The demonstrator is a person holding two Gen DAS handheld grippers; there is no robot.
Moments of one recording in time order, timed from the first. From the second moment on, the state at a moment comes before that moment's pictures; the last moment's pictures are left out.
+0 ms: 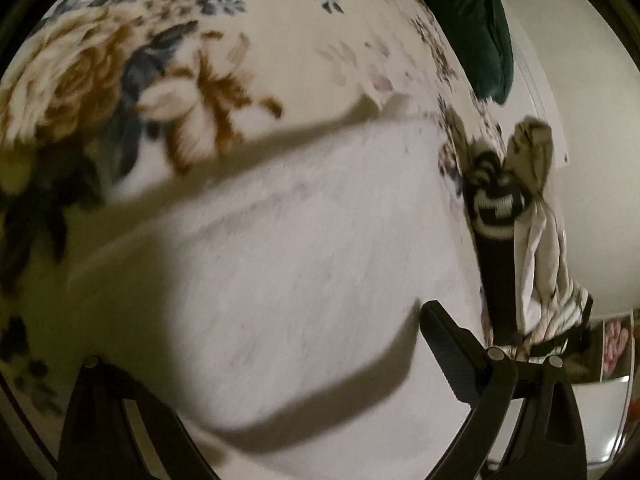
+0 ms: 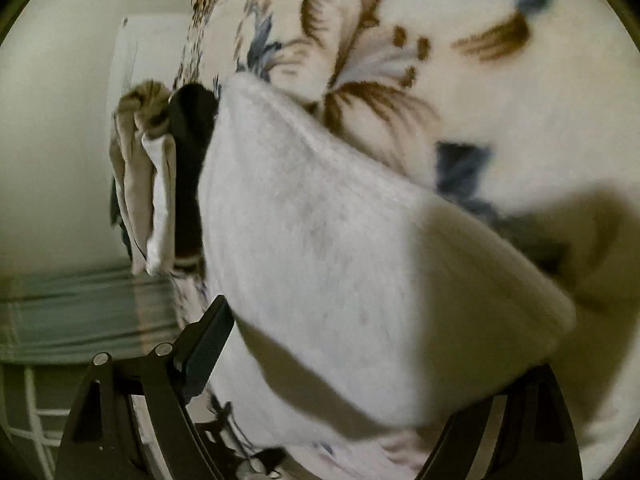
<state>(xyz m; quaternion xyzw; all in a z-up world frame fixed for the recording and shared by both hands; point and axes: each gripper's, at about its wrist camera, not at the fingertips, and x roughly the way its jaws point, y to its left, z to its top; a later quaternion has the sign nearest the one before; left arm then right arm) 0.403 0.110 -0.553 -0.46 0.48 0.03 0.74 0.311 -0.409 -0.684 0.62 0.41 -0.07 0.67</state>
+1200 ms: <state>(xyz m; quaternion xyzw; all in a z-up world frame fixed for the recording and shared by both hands) 0.285 0.095 -0.425 -0.43 0.60 0.07 0.67 0.143 -0.405 -0.548 0.66 0.53 -0.17 0.50</state>
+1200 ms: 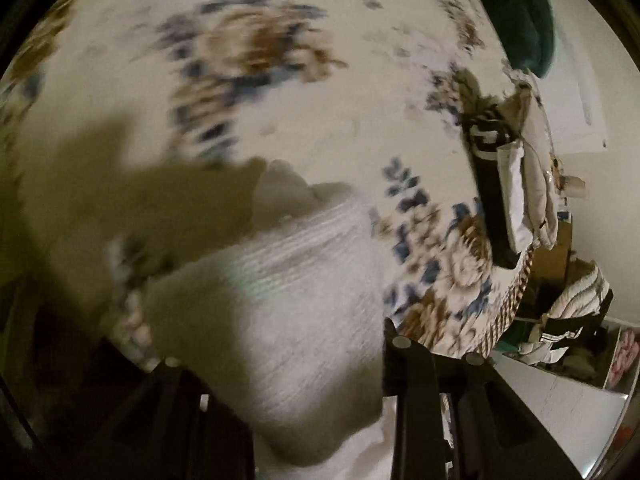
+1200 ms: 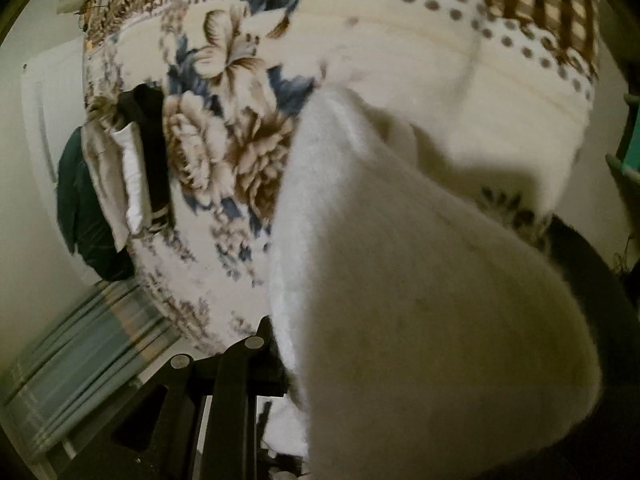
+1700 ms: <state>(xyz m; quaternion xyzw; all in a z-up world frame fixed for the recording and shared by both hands) 0.434 0.070 -0.433 -0.36 0.56 0.00 0.75 0.304 -0.473 -0.571 0.63 0.47 -0.13 0.60</state>
